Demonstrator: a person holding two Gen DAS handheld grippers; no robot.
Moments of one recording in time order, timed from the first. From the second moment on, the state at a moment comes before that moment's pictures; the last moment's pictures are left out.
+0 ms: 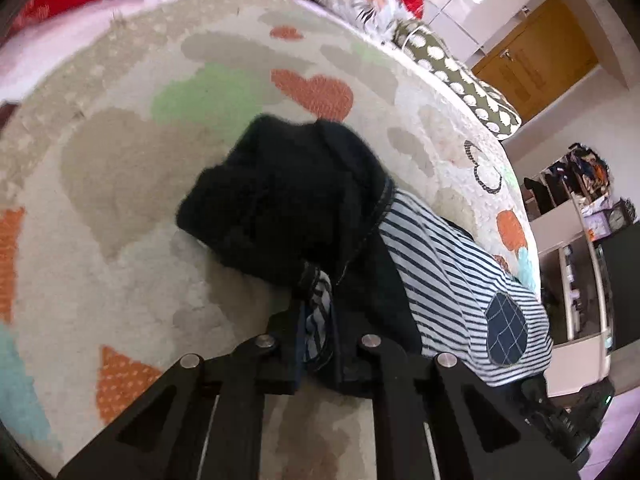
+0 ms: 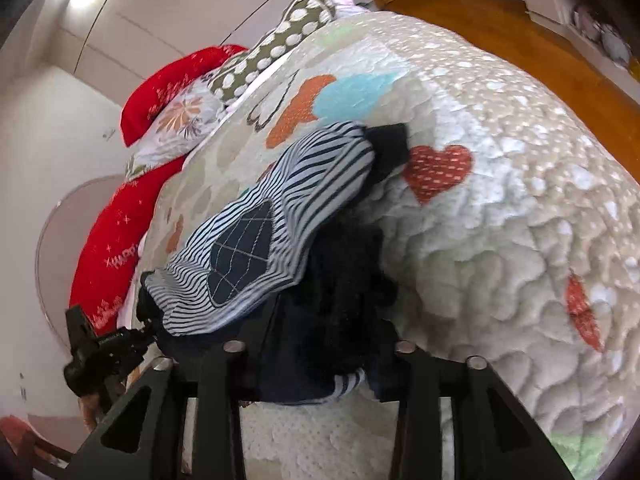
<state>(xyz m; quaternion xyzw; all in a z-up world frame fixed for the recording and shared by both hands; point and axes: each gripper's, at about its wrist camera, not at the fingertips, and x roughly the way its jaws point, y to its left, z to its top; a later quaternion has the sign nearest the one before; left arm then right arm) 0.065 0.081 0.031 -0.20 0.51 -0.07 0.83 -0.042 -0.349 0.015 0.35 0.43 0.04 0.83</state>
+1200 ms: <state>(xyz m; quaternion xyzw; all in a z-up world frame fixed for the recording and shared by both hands) -0.032 0.069 0.069 -0.09 0.50 -0.06 0.86 -0.100 -0.343 0.067 0.29 0.41 0.06 0.86</state>
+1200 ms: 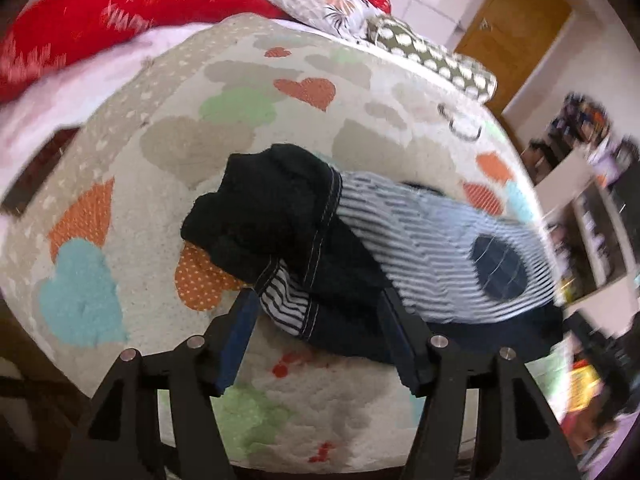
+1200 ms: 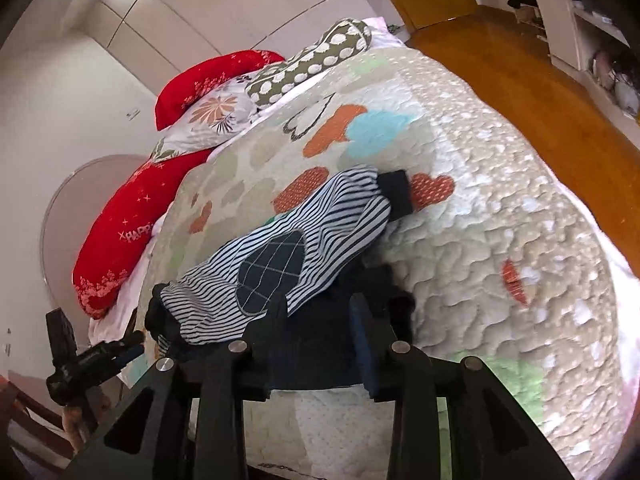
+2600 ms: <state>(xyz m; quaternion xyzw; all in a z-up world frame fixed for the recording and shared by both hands) -0.009 0.114 0.045 -0.33 0.53 -0.12 0.77 -0.027 -0.334 0.034 0.35 0.46 0.08 0.81</state>
